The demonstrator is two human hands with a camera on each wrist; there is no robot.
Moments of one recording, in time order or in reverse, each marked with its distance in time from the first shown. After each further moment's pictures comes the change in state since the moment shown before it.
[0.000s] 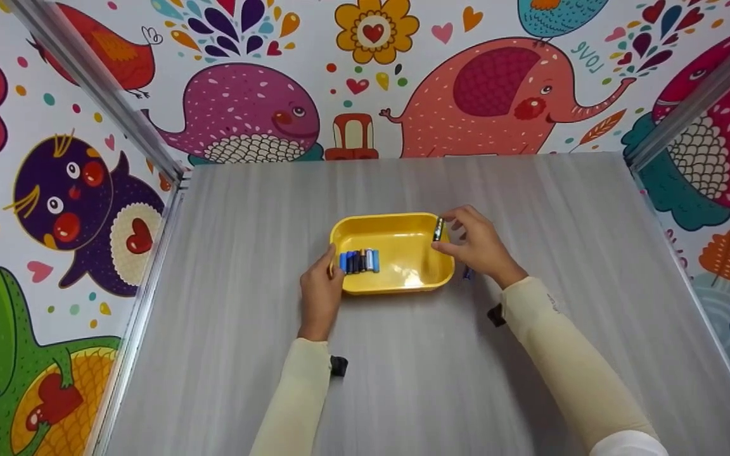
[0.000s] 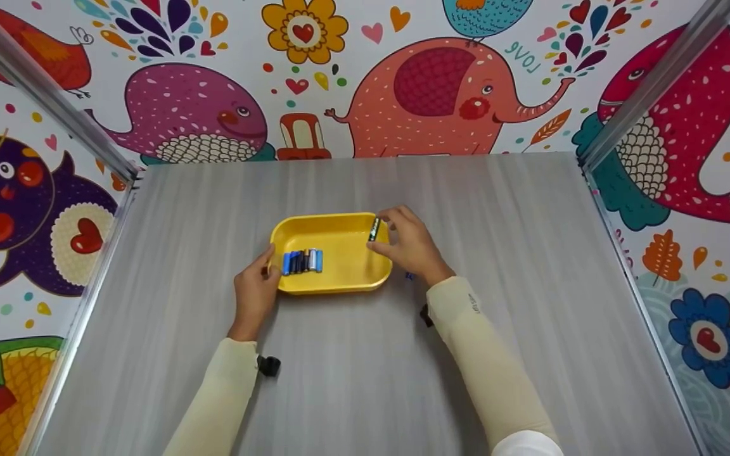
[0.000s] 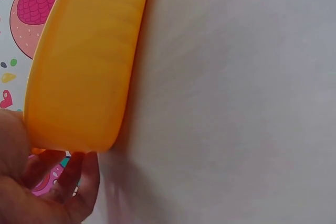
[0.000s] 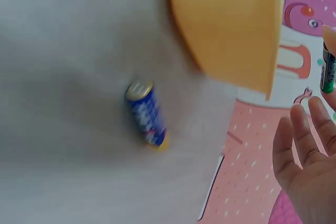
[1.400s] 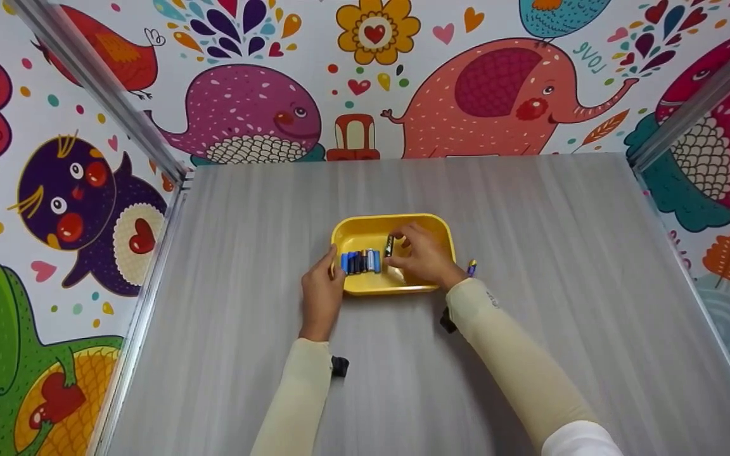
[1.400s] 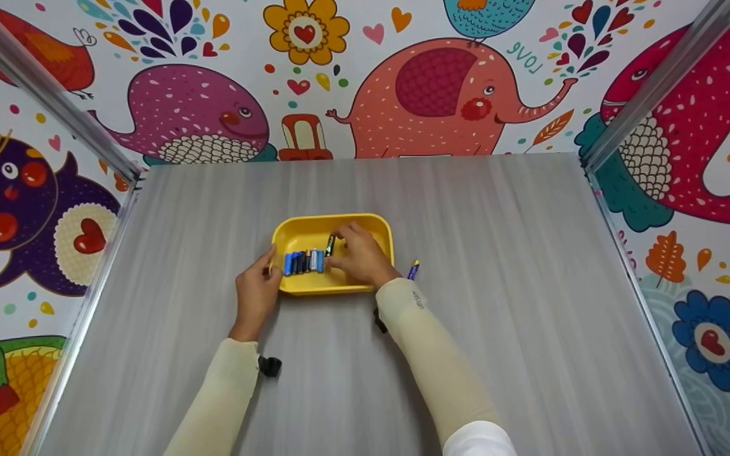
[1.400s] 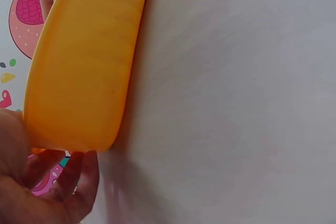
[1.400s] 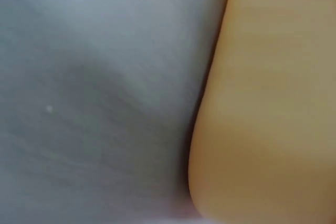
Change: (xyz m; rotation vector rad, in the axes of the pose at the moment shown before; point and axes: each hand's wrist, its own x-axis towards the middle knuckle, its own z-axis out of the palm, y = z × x) left_hand 0.001 -0.001 0.000 0.018 -0.004 0.003; right_hand 0.029 -0.028 0.088 -0.017 -0.154 0.054
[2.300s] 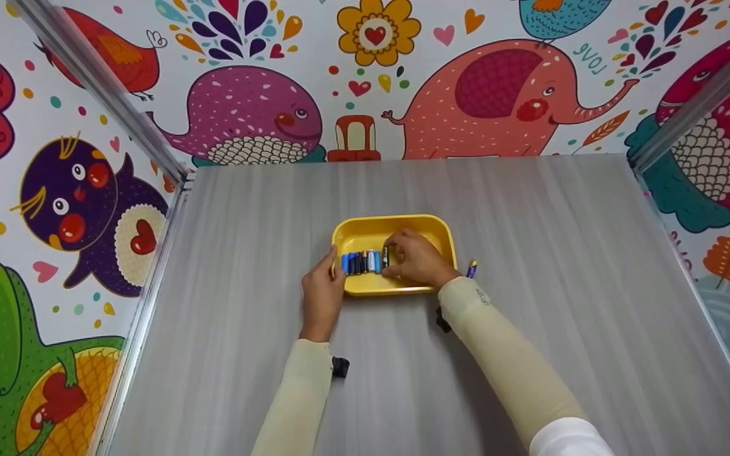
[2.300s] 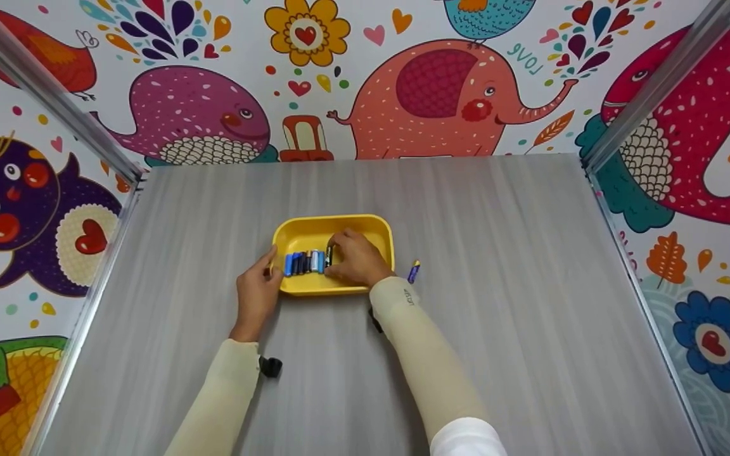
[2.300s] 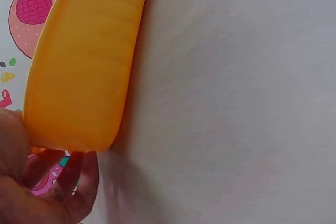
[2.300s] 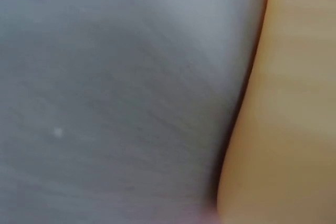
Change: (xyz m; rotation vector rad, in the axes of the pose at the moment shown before) left_hand 0.000 0.000 -0.001 0.001 0.002 -0.013; right_hand 0.008 0.006 0.014 -0.088 -0.098 0.015
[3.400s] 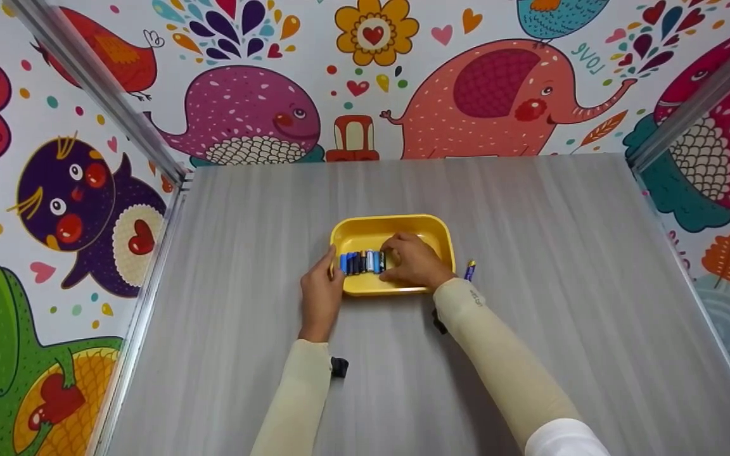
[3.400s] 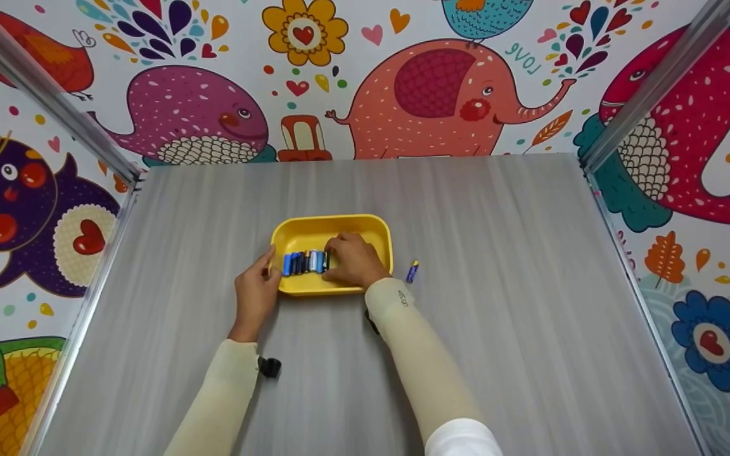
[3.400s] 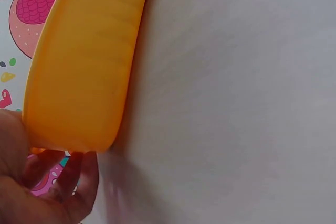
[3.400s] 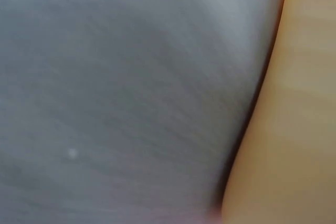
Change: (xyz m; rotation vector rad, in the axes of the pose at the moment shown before) left_hand -0.001 0.000 0.002 0.016 0.012 -0.001; right_hand 0.000 -0.001 0.005 -0.099 -0.014 -0.019
